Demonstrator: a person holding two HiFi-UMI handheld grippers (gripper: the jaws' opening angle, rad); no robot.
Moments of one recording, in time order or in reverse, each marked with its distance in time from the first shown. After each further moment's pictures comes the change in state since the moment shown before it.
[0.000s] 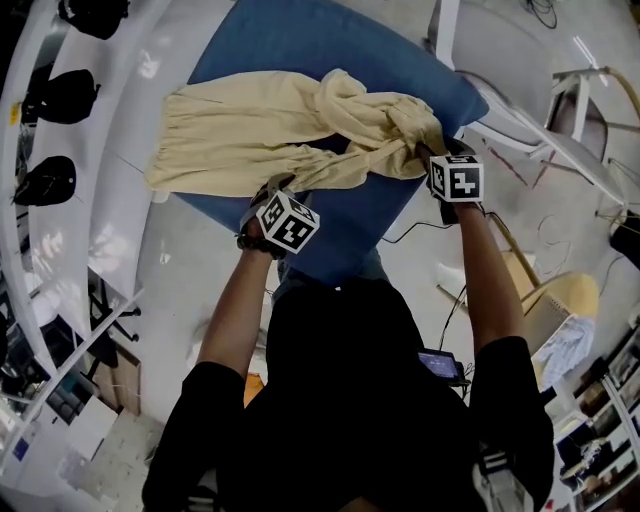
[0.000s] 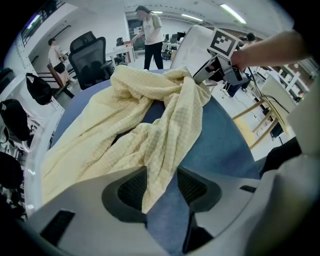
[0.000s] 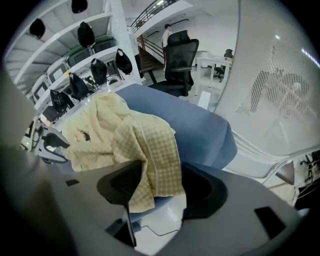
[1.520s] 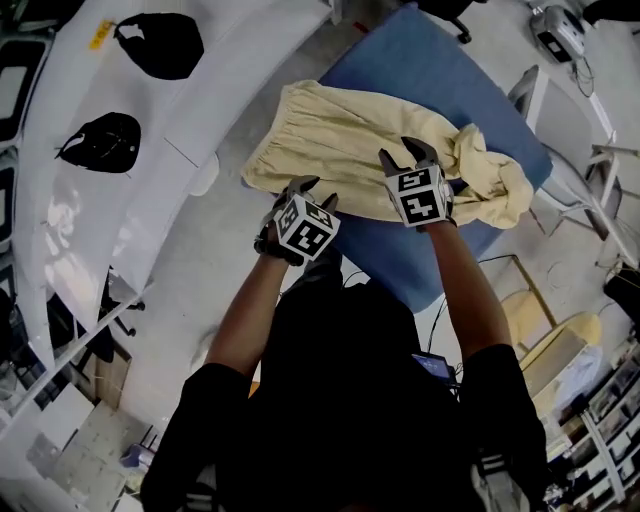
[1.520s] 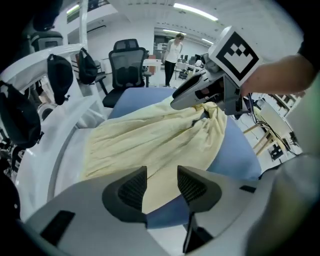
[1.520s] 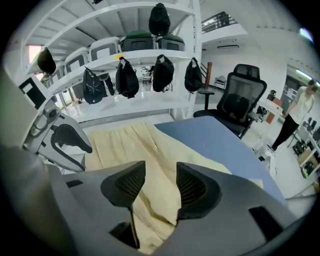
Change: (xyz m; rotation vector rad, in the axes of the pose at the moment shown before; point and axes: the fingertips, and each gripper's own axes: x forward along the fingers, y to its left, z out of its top) left arm -0.101 0.197 -0.144 -0.194 -0.184 -0.007; right arm 0.051 0.402 0.172 -0.404 -0.145 0.119
